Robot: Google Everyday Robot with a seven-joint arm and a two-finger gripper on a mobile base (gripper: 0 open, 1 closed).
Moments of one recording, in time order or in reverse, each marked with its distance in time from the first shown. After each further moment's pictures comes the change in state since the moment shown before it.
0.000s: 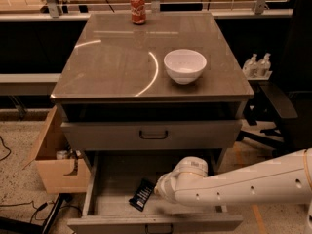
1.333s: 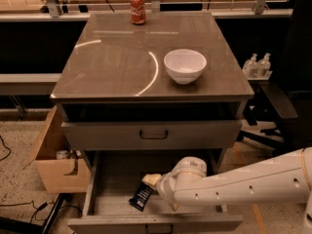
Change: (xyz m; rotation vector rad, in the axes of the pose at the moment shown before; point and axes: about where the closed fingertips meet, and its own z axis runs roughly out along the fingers) arm -0.002 0.000 0.003 -0.003 -0.005 -0.004
